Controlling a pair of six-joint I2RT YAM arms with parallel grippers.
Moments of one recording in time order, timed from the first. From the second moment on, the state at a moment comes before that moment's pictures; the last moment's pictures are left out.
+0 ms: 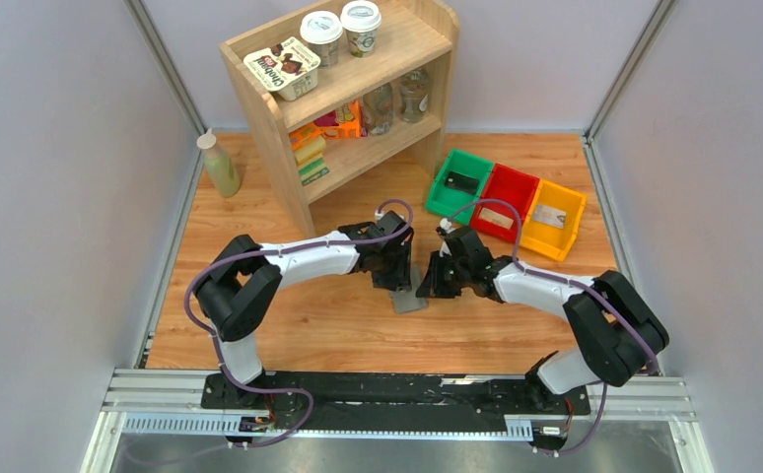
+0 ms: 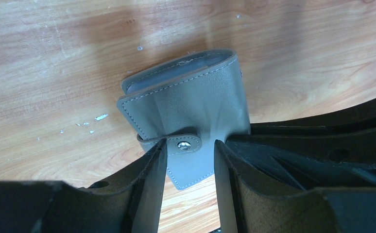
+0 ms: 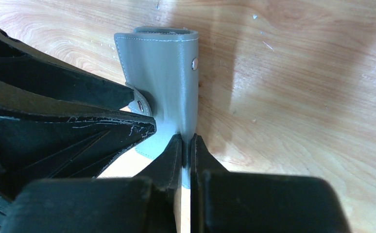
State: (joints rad) left arm -0.86 1.80 1.16 -0.43 0.05 -0.79; right arm 0.61 1.47 0.65 -0.06 -0.29 0.66
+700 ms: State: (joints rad) left arm -0.89 1.83 1.21 -0.51 -0.02 -0.74; right arm 0.65 1.47 0.69 -0.14 -0.21 0.68
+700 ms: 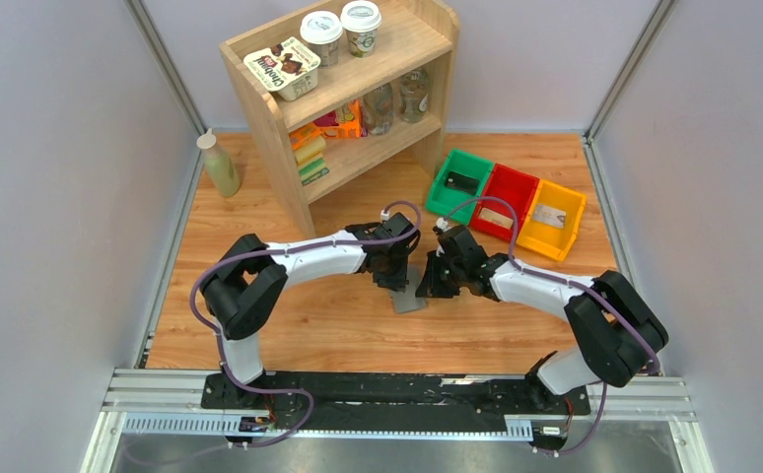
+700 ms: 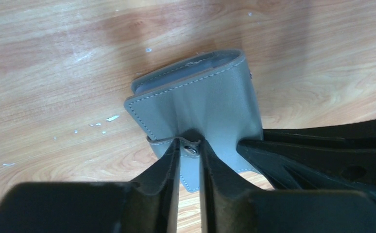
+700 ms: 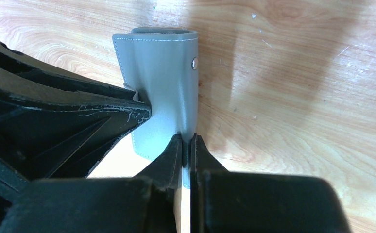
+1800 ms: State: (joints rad) left arm -0.82 1.45 0.67 -0.21 -0.01 -0.82; right arm 0.81 1.46 0.89 -0.41 0.09 0.56
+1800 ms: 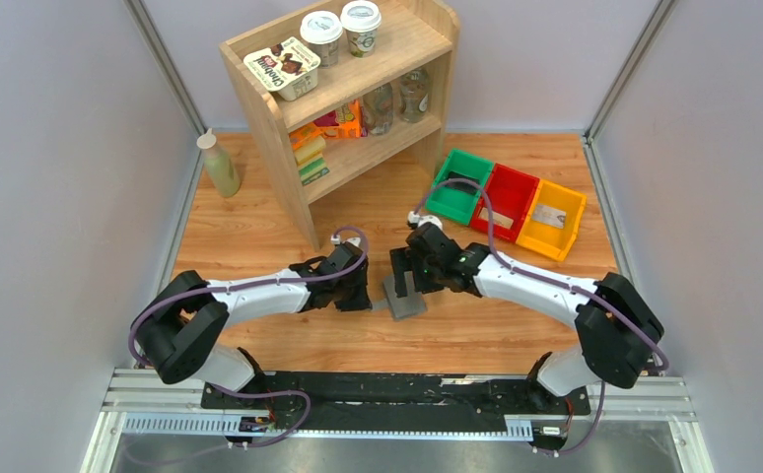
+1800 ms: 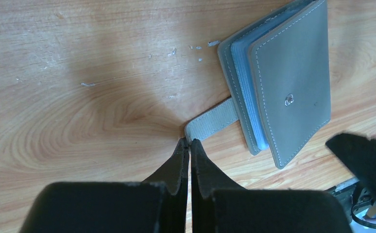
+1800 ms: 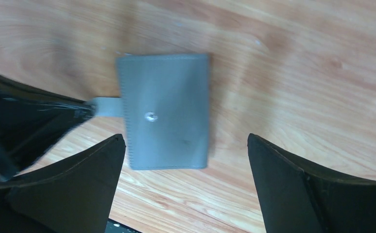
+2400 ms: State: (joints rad) left arm -0.82 1.43 0.65 -0.17 -0.01 -0.83; right arm 0.98 1.68 1.03 -0.51 0.29 0.52
